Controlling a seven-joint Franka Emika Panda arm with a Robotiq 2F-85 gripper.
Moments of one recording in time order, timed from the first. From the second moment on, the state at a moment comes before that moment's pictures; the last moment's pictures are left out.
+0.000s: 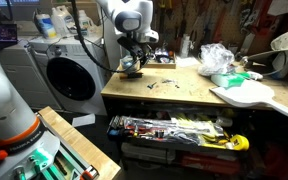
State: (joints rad) arm -0.09 0.17 -0.08 -2.16 0.37 2.37 -0.29
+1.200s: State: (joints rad) arm -0.14 0.21 -0.04 -2.08 0.46 2.22 -0.38
